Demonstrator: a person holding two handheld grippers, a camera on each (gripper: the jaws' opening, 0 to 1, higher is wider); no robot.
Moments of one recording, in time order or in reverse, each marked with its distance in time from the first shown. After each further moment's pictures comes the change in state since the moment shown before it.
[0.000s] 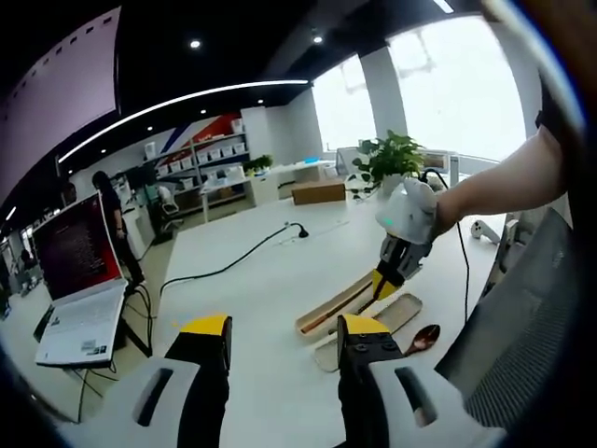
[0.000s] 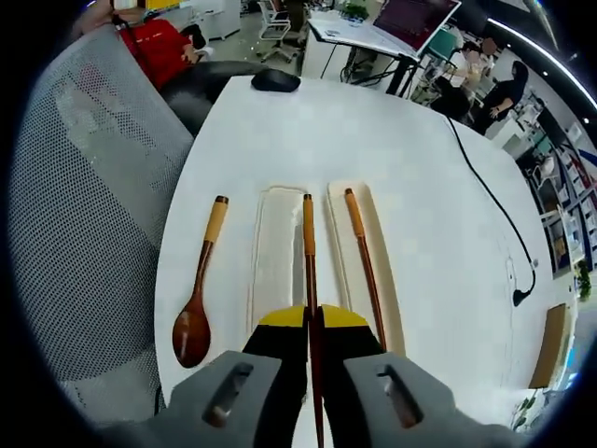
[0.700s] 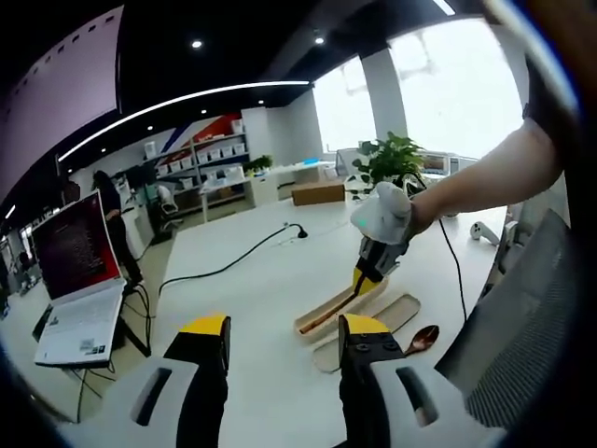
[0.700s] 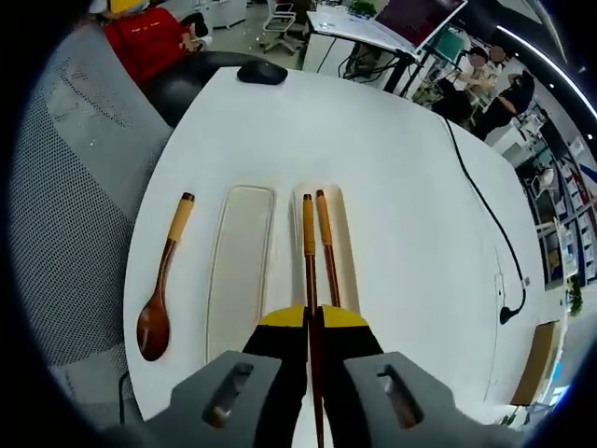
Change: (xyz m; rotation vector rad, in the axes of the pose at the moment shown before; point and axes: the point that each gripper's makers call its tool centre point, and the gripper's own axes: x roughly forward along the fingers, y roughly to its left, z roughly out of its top) left arm 0.003 -0.004 -0.002 0.008 0.008 -0.018; right arm 0.017 -0.032 0.002 -0.056 0.039 -0.014
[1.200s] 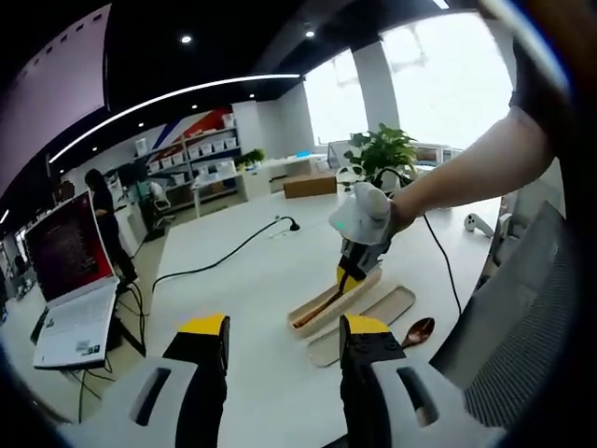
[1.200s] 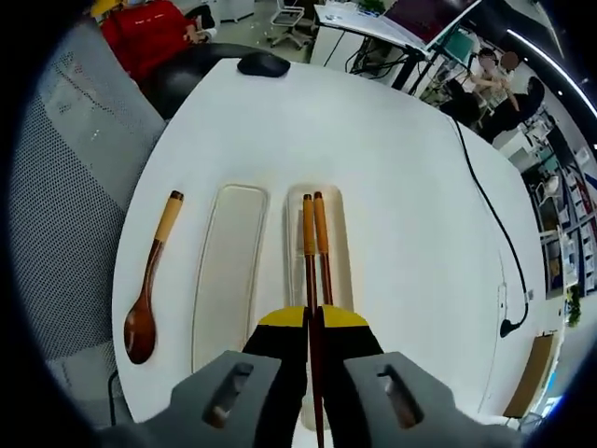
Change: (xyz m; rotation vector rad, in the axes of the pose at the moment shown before) left arm 0.003 -0.004 -0.006 0.006 0.026 -0.024; right arm 0.018 -0.007 0.008 -0.037 0.020 0.016
